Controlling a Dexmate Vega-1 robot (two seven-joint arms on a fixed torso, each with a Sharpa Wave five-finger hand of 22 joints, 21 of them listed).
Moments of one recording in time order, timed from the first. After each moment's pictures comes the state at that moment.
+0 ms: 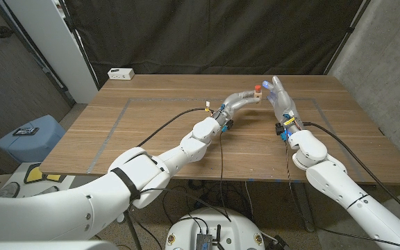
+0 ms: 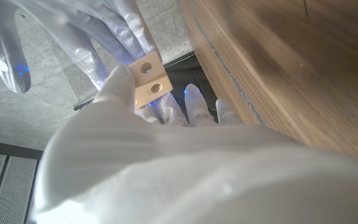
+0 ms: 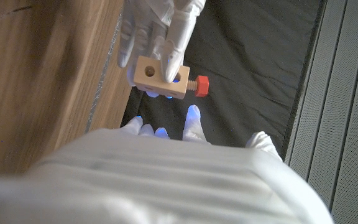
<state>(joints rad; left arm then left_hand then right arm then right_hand) 0.40 -0.08 0.73 -0.55 -0.32 -0.59 -0.13 0.93 0.07 0.30 -0.15 0.19 0.80 -0.20 0.20 0.19 0.79 -0.21 0.21 0.45 0.44 -0.04 0.20 0.18 0.12 0.16 0.20 0.18 -1.12 -0.62 -0.29 -1.82 0.54 0.18 -0.26 0.22 0.07 0.10 -0.01 0.20 0.35 -0.06 0.19 0.18 -0.17 0.08 0.17 0.18 -0.17 0.13 0.17 0.20 -0.08 0.09 0.17 0.17</state>
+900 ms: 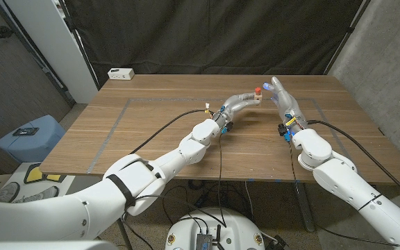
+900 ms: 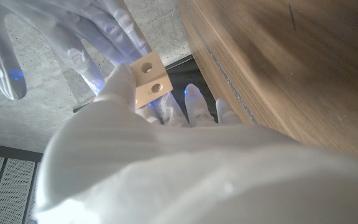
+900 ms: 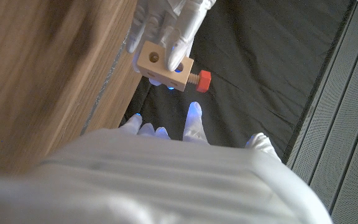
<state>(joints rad) 0.44 -0.04 0.74 -0.65 -0.31 -0.53 -0.11 0.95 0.08 0.30 -0.16 0.20 0.80 -0.20 0.20 0.19 0.79 -0.22 0.21 0.45 0.44 -0.04 0.20 0.18 0.12 0.16 0.20 0.18 -1.16 -0.69 -0.27 -1.93 0.47 0.06 -0.34 0.21 0.08 0.10 0.00 0.20 0.38 -0.04 0.19 0.18 -0.17 0.08 0.18 0.18 -0.17 0.14 0.18 0.20 -0.08 0.11 0.18 0.17</state>
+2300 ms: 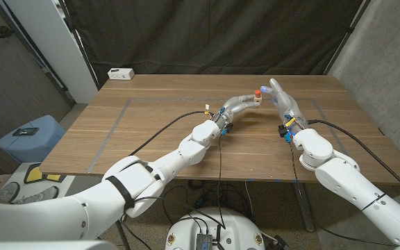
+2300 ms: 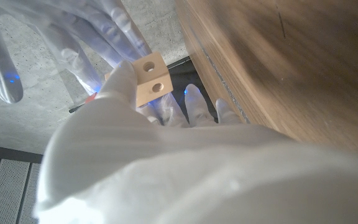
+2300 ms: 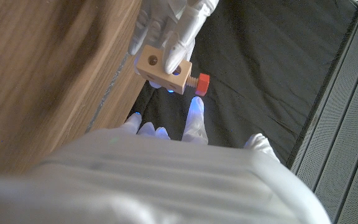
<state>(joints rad) 0.45 -0.04 0.74 -0.66 -0.32 -0.52 -0.11 0.98 0.08 0.31 -0.16 0.20 0.82 -0.20 0.21 0.19 0.80 -0.22 0.21 0.46 0.44 -0.04 0.20 0.18 0.12 0.16 0.20 0.18 -1.16 -0.71 -0.27 -1.95 0.47 0.01 -0.33 0.20 0.09 0.10 0.00 0.20 0.45 -0.05 0.21 0.18 -0.18 0.09 0.18 0.18 -0.17 0.15 0.19 0.20 -0.08 0.12 0.18 0.17</state>
